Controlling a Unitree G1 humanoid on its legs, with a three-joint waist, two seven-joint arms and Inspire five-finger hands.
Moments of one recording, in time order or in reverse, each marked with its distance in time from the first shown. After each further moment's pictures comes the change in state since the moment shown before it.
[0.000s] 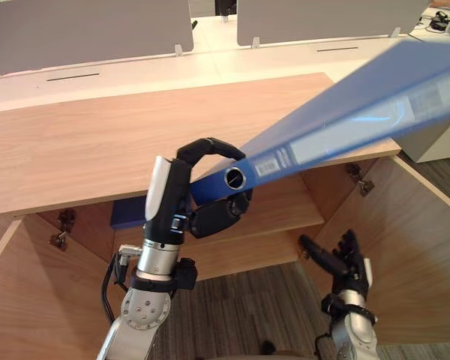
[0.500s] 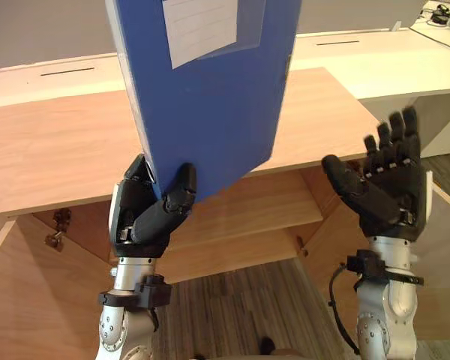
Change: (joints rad) left arm 0.140 -0.026 0.067 -0.027 -0.693 0.053 -0.241; right arm -0.140 -0.174 0.156 -0.470 0.145 -0.066 0.152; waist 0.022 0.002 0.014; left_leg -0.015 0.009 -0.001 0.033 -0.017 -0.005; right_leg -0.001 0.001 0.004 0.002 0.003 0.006
